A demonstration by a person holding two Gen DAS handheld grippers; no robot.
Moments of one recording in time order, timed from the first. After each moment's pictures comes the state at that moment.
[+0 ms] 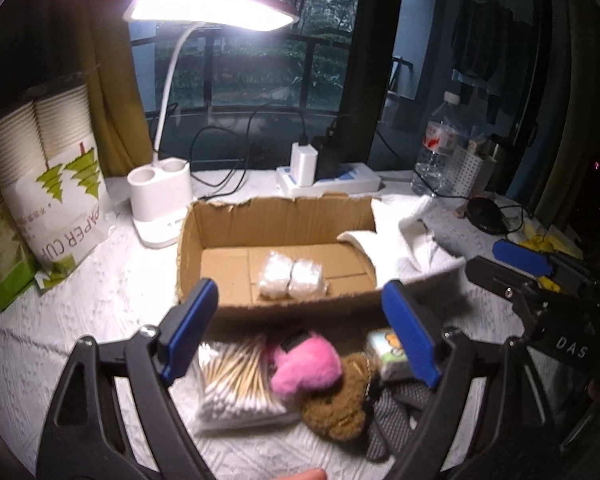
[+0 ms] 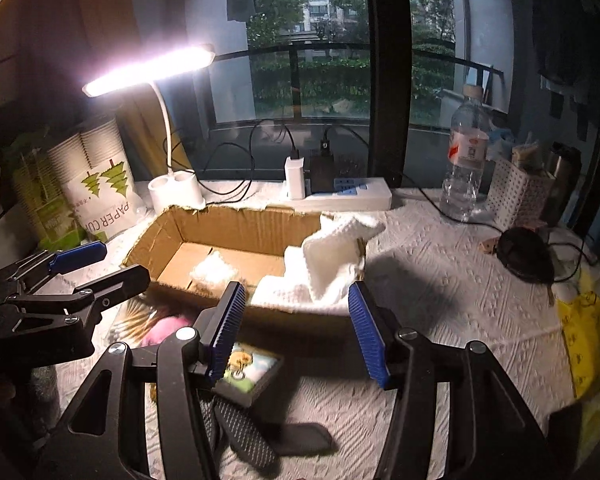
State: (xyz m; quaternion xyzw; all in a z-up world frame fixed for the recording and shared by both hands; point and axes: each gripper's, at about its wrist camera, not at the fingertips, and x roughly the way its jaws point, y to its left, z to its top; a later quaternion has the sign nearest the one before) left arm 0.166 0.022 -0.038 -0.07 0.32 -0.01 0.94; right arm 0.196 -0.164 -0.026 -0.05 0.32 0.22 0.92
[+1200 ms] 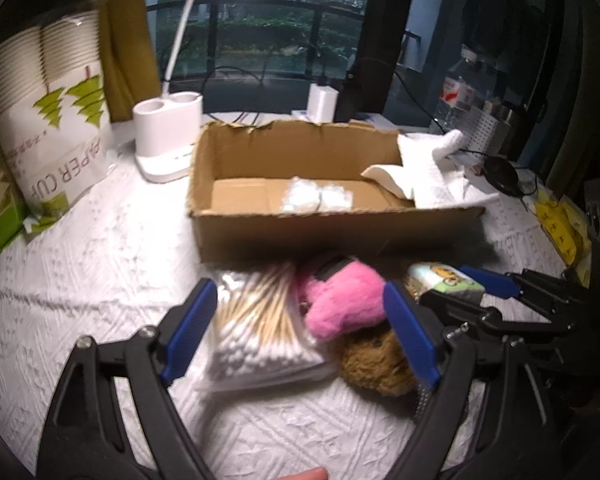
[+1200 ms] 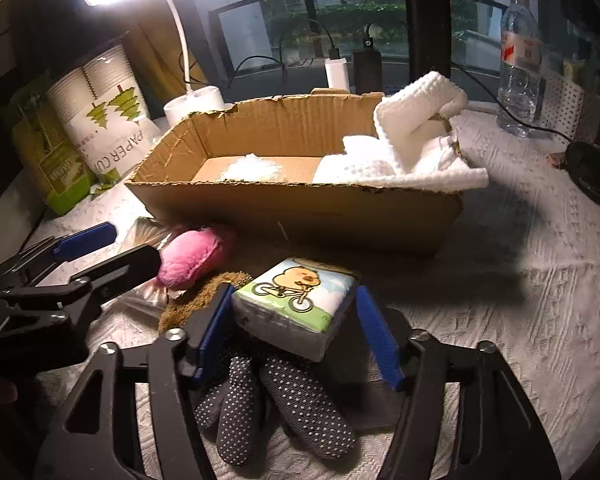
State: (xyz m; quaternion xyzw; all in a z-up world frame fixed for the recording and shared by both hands) left arm 0.160 0.036 -0.094 -0.08 0.37 -0.01 0.92; right arm 0.197 -0.125 -0.103 -0.03 0.41 0.26 0.87
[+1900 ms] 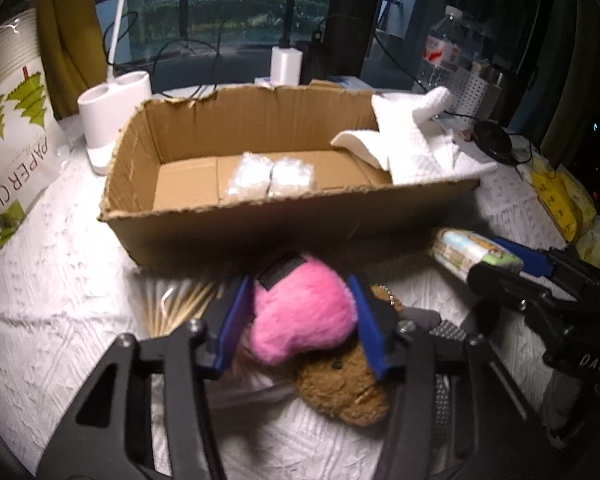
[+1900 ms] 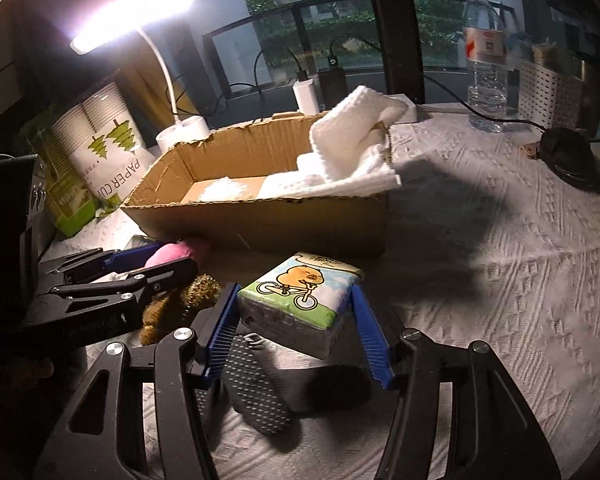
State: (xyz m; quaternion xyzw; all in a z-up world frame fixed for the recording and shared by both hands) left arm 0.193 0.009 -0.111 -0.06 0.43 -0.05 0.90; right arm 0.199 -0.179 -0.096 0.01 0.39 0.26 0.88
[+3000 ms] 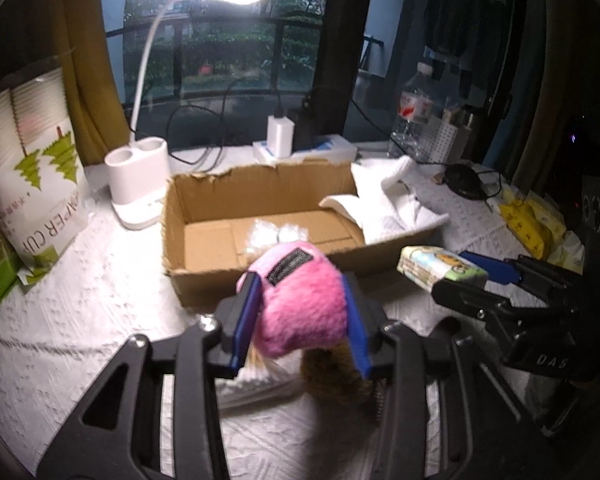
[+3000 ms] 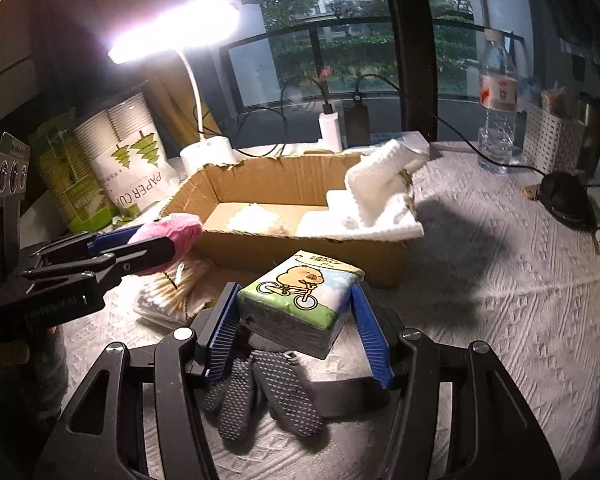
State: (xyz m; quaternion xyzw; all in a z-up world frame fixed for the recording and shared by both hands) left arm 0.158 0.032 -0.050 -0.05 0.35 -0.07 0.93; right arm 0.179 -0.155 -0.060 -0.02 0.35 0.27 0.89
